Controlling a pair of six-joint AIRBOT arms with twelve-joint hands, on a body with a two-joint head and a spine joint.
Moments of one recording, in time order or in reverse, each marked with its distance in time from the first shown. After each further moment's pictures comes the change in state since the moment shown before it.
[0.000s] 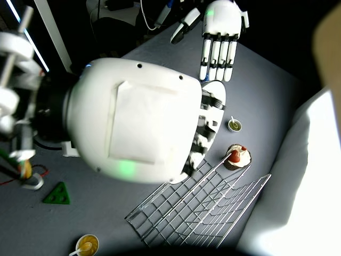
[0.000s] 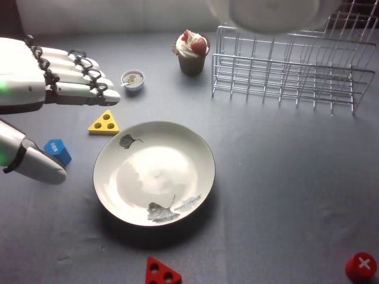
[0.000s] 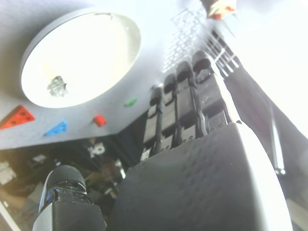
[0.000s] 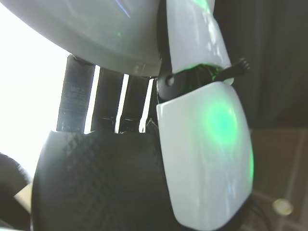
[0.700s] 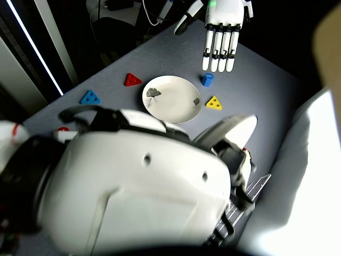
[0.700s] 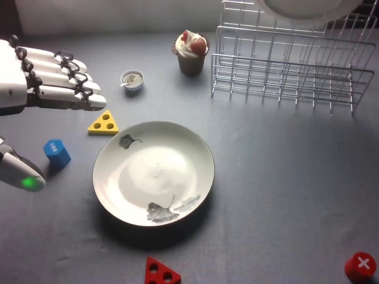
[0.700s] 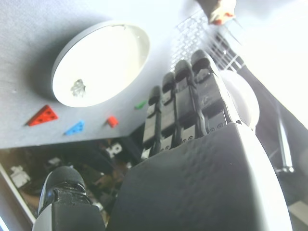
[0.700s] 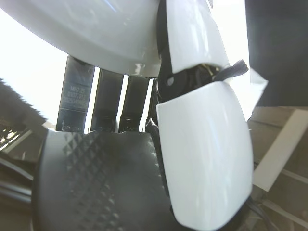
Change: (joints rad) left arm 0.007 0.037 0.006 0.037 -0.071 0.001; right arm 0.024 -0.045 0.166 0.129 -0.108 -0.001
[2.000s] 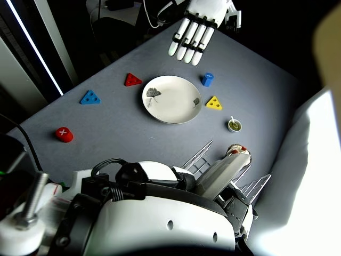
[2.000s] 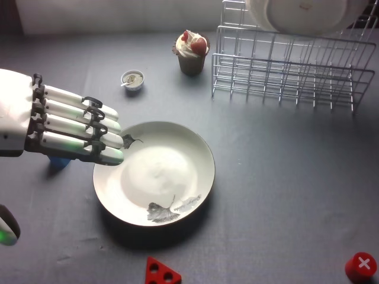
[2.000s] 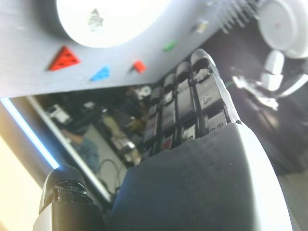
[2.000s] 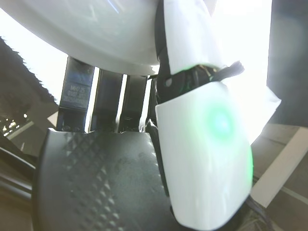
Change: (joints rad) left arm 0.037 -0.082 0.107 0.109 -0.380 -0.002; right arm -0.121 -0.093 0.140 -0.225 0.085 0.184
